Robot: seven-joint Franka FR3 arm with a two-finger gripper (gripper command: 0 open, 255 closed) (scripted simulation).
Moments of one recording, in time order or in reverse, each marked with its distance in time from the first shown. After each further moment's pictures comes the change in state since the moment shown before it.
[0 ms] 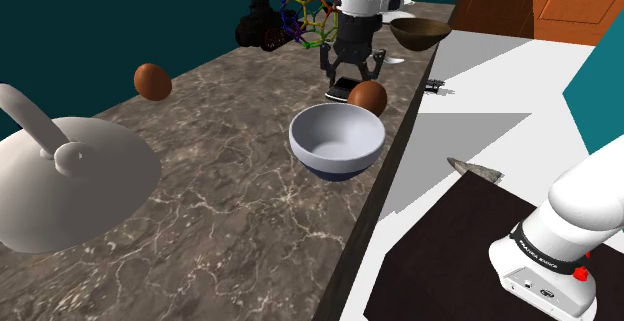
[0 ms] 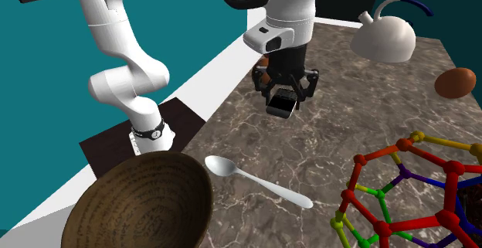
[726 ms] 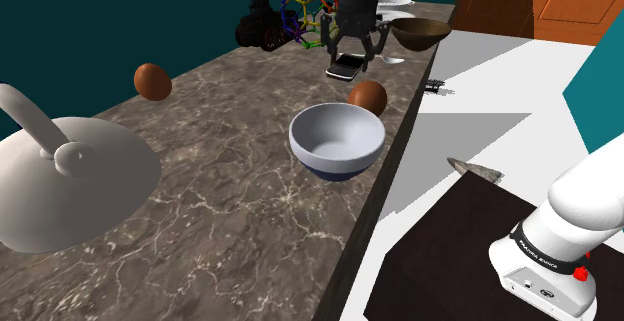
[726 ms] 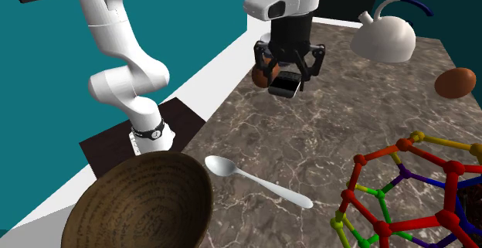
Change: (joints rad) arm -0.005 0.020 -0.003 0.162 -0.014 -0.145 0.014
